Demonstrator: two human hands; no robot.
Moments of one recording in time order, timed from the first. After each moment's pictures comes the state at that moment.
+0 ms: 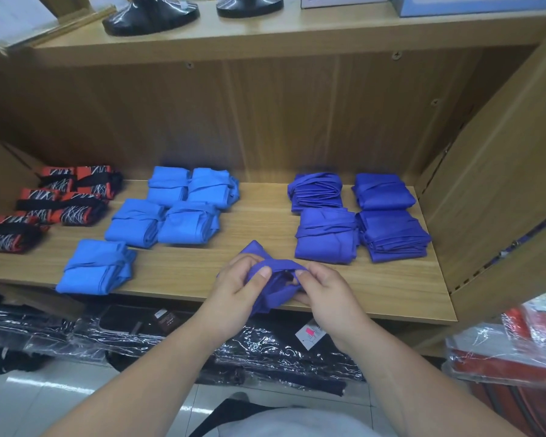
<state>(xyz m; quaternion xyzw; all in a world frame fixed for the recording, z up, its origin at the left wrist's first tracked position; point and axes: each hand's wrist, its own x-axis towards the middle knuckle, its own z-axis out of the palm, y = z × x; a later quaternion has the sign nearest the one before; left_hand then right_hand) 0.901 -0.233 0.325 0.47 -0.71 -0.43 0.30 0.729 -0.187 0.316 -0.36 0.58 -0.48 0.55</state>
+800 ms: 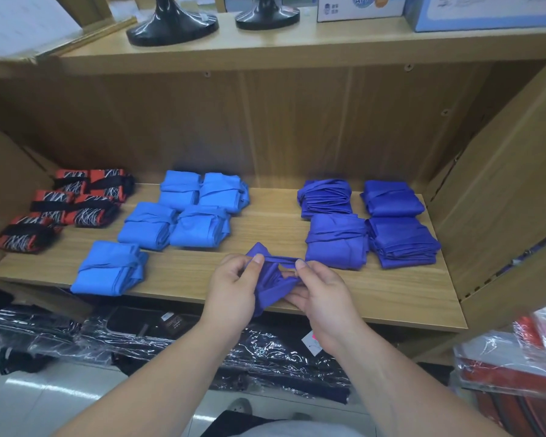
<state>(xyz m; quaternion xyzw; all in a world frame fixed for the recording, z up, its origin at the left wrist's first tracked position) 0.895 -0.228 0.343 0.58 -0.55 -0.43 0.42 0.758 -0.193 0.337 -0.20 0.48 -0.58 0.63</state>
